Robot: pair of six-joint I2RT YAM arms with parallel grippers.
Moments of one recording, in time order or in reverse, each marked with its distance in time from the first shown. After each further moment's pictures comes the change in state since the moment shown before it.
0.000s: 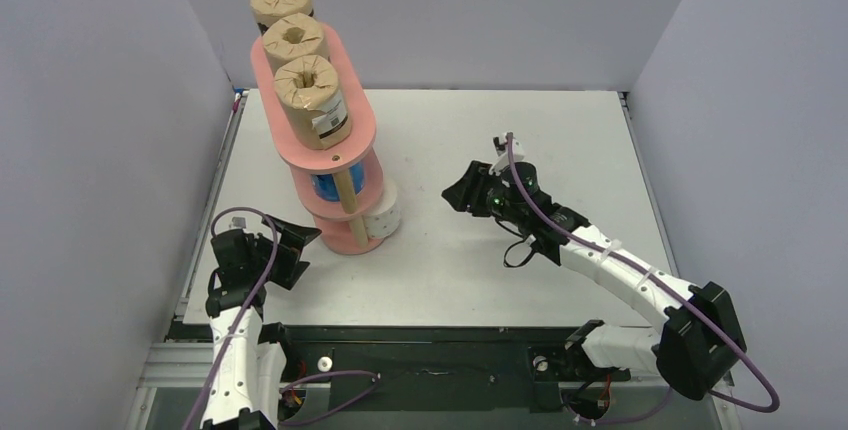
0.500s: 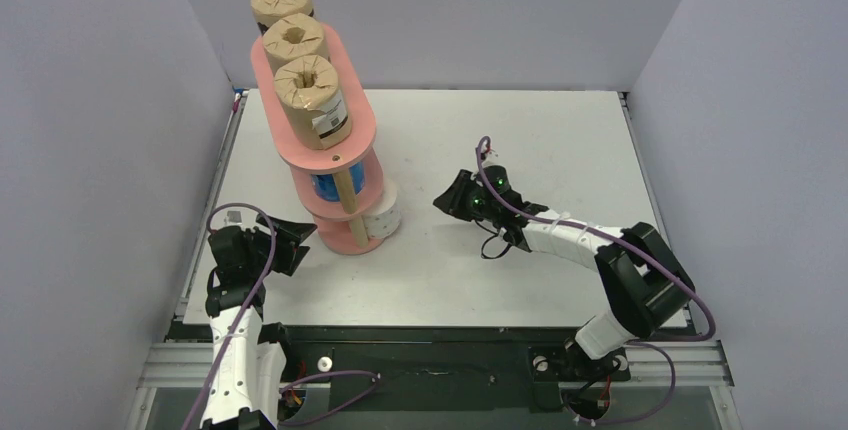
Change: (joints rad) left arm 0.000 0.009 0.006 0.099 0.006 -0.050; right arm -0.045 0.299 -0.059 0.268 -0.043 0.116
